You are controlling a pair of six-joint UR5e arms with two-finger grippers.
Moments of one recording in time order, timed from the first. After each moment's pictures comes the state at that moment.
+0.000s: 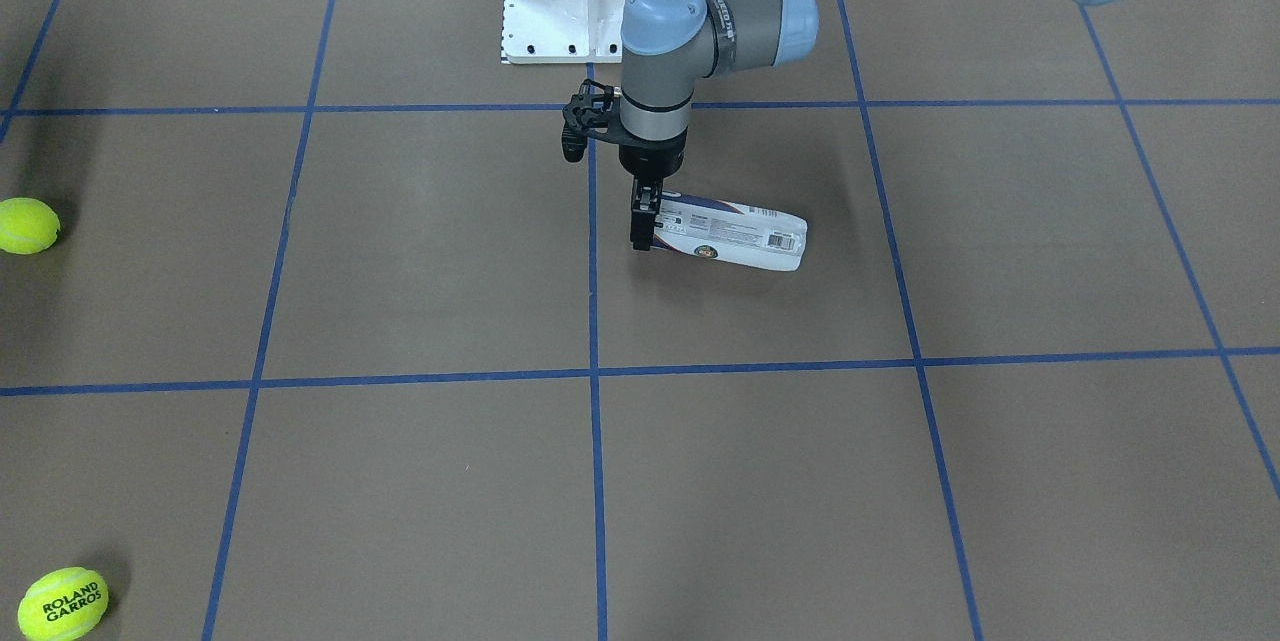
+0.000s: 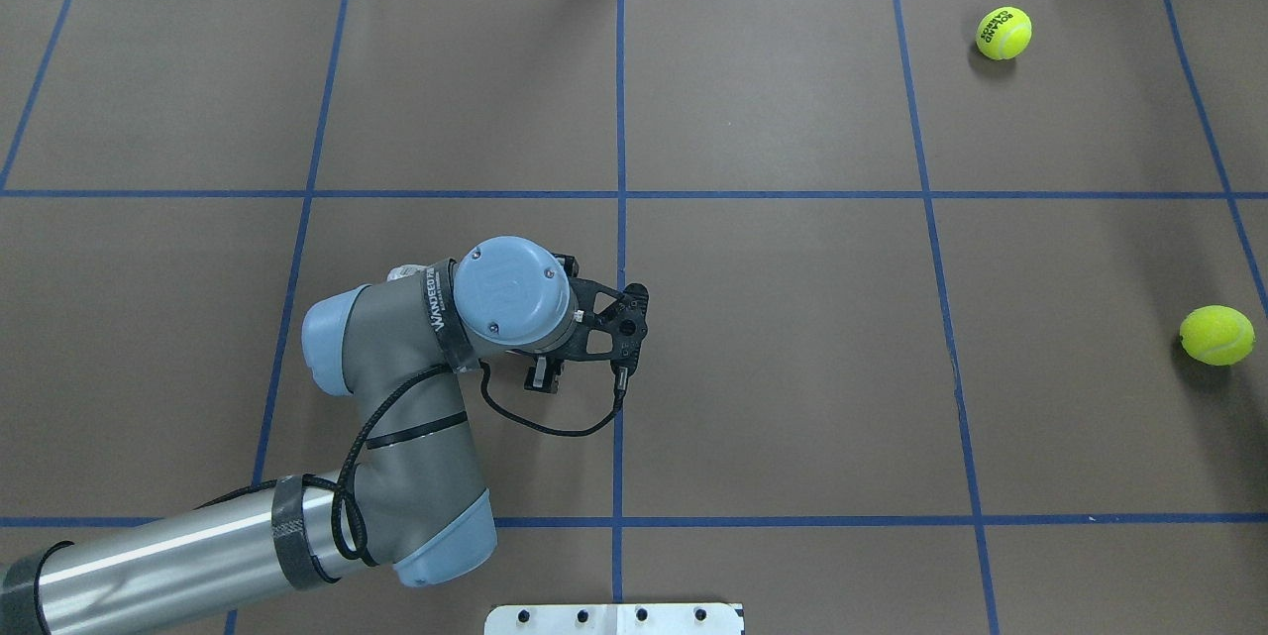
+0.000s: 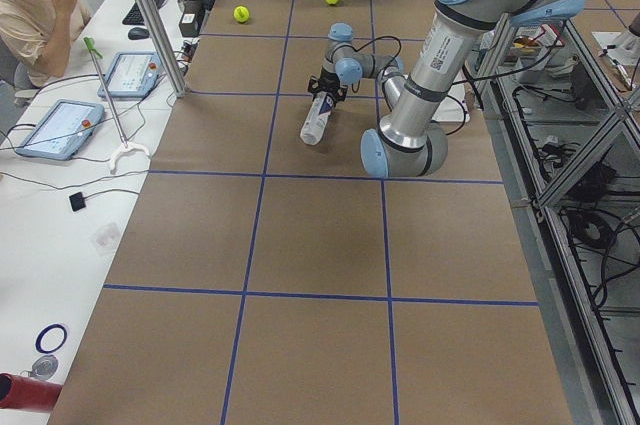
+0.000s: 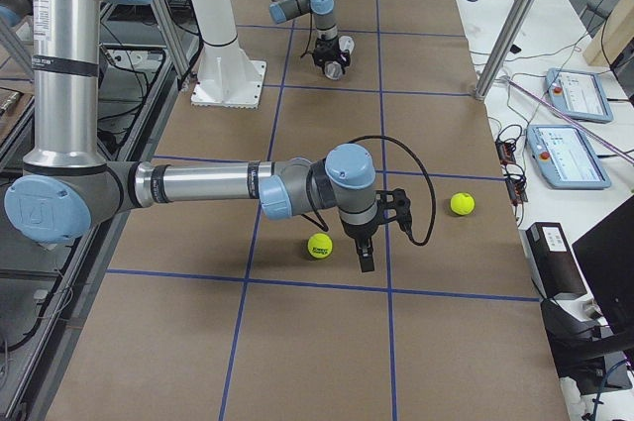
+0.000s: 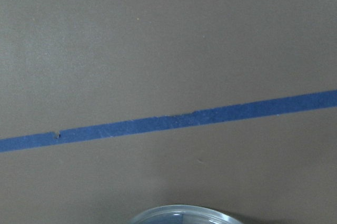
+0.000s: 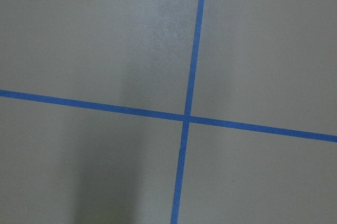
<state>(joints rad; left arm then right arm) -0.41 -2.27 -1.58 -1.70 -1.67 0.45 1.54 -1.66 1.74 -1.36 2.28 0.10</state>
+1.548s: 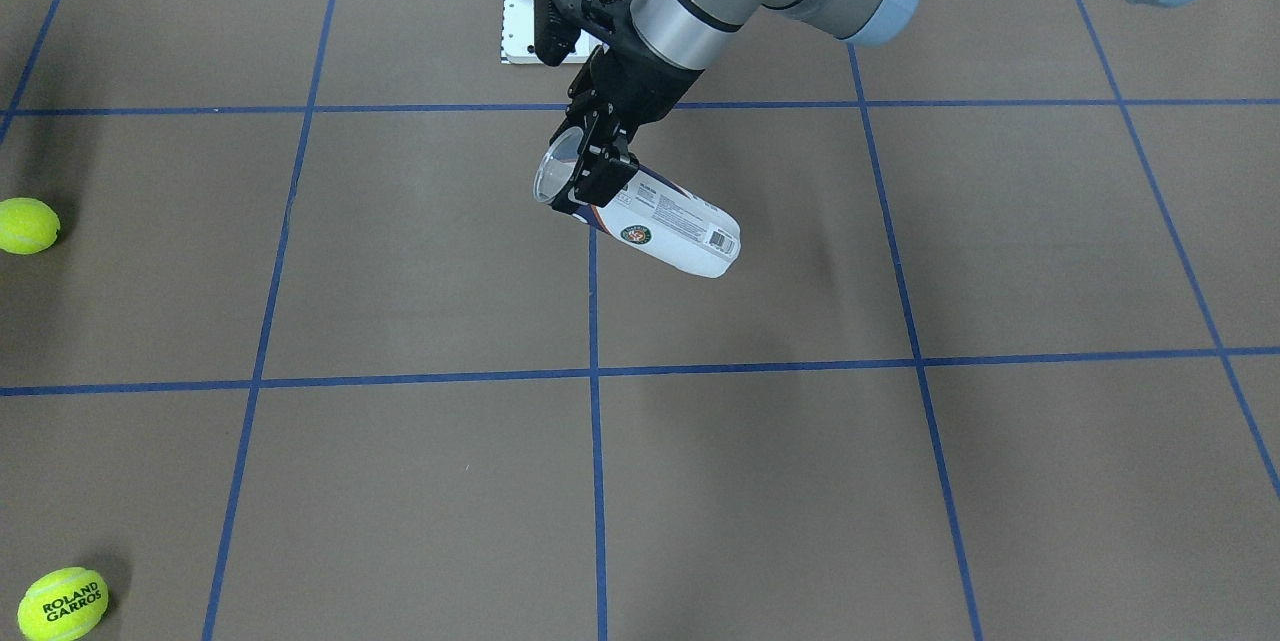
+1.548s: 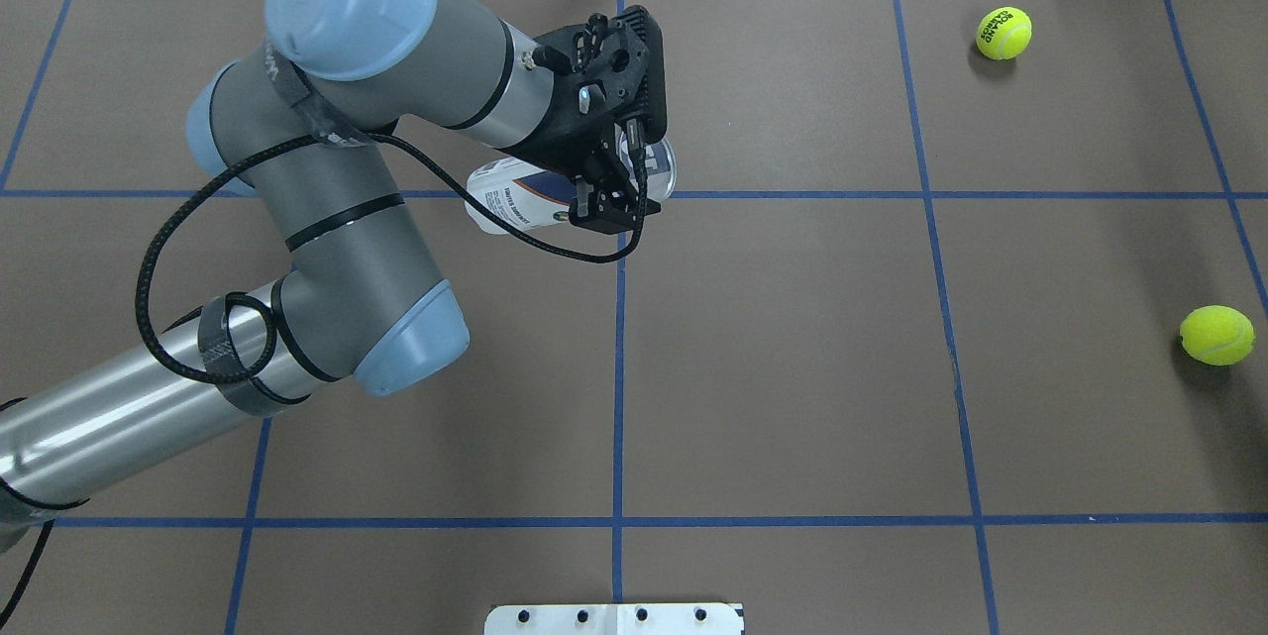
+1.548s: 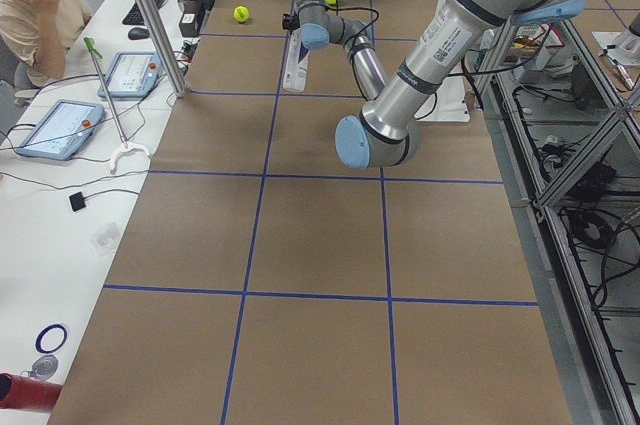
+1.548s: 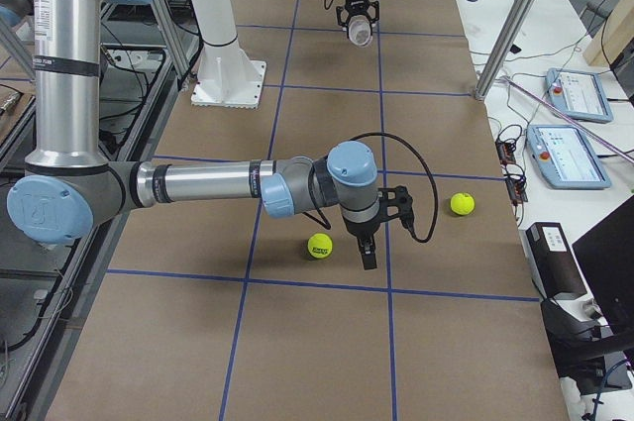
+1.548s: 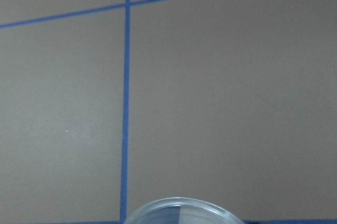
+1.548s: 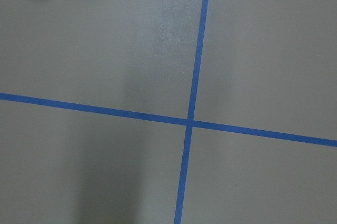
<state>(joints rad) -0.68 -2.37 -1.67 -2.10 -2.06 0.13 1.54 -1.65 1.74 -1.36 2.28 0.10</state>
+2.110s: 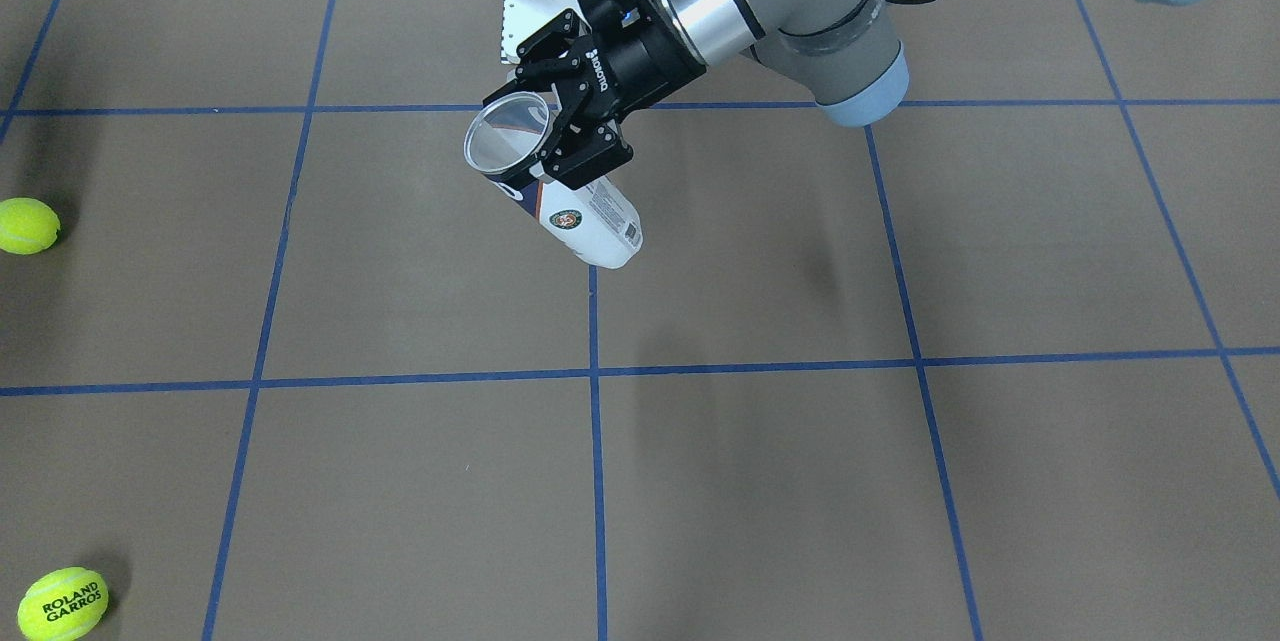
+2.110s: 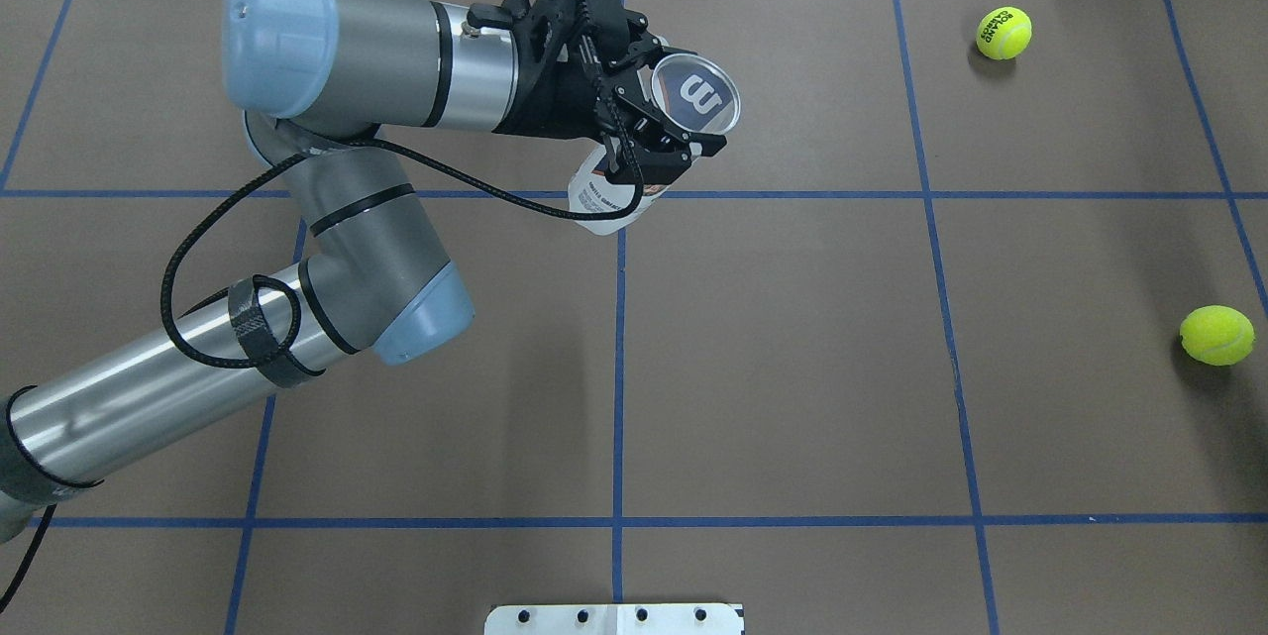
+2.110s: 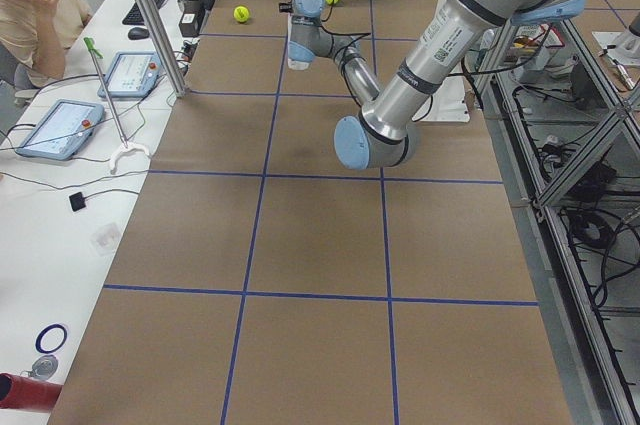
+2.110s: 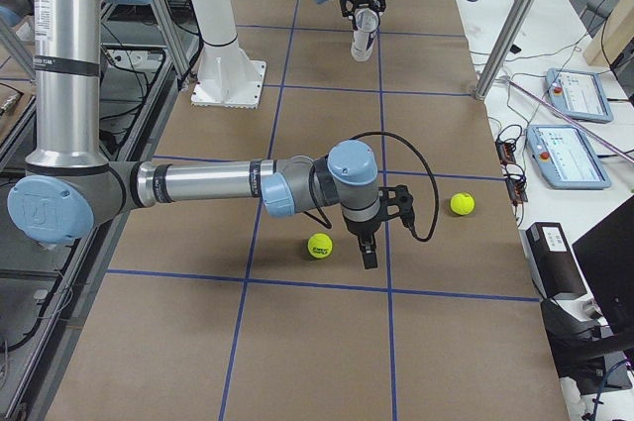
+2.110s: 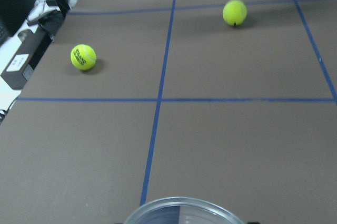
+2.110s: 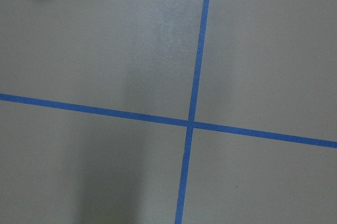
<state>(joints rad) -0.68 -2.36 -1.52 -2.74 -1.94 -0.31 1.54 -1.65 1.75 -1.36 2.28 0.10</state>
